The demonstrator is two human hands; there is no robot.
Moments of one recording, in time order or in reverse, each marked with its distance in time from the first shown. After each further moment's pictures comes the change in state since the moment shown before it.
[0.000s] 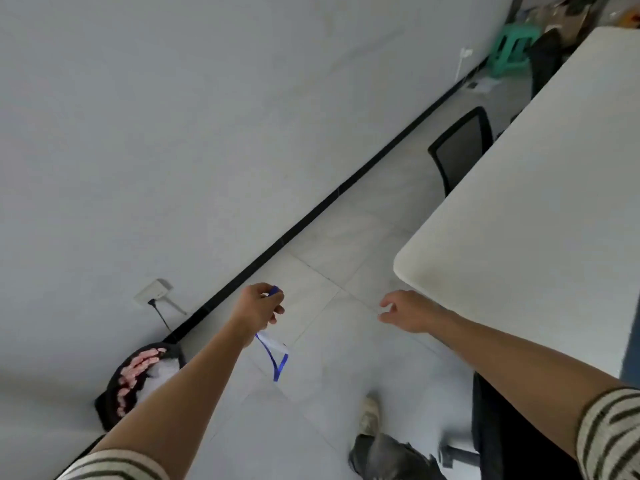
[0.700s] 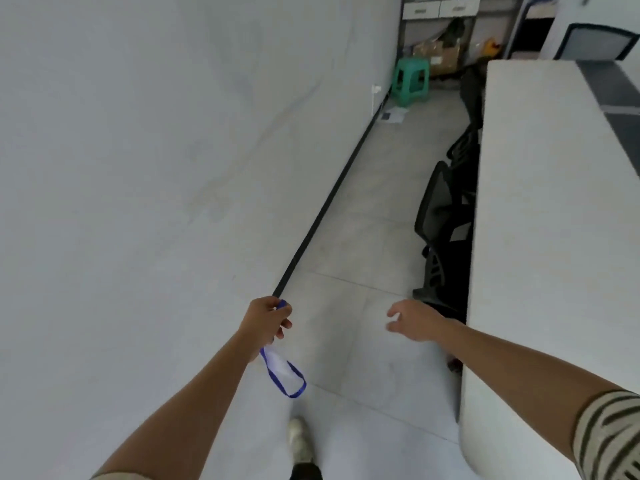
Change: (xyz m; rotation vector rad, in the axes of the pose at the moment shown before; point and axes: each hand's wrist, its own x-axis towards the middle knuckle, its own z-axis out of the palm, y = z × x) left_hand 0.419 0.271 0.007 0.109 -0.314 0.157; right_hand 0.340 -0.013 -0.231 0.165 0.174 0.259
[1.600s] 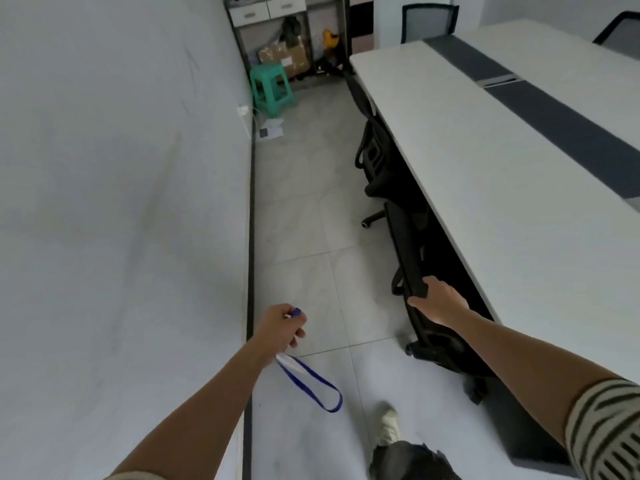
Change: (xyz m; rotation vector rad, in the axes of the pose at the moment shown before) left_hand 0.411 0.269 0.069 0.381 -0.487 0.213; right_hand 0.285 0.058 -0.205 0.362 0.448 0.628
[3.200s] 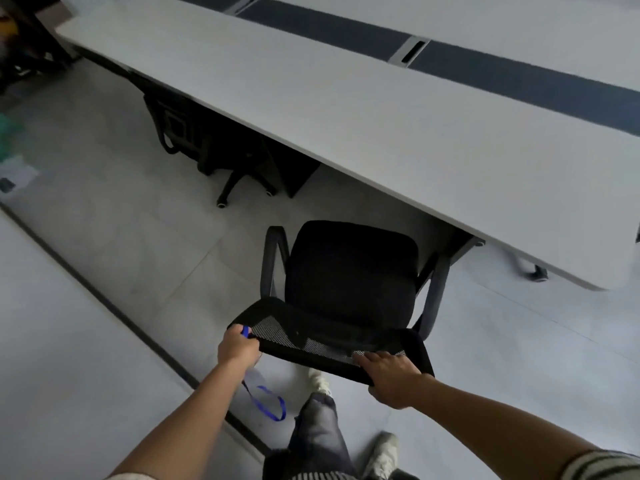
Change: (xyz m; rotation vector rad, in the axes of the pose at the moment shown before) left_hand 0.129 -0.103 -0.017 0.564 -0.216 0.005; right_hand -0.206 -0.081 0.254 -0.100 -0.280 0.151
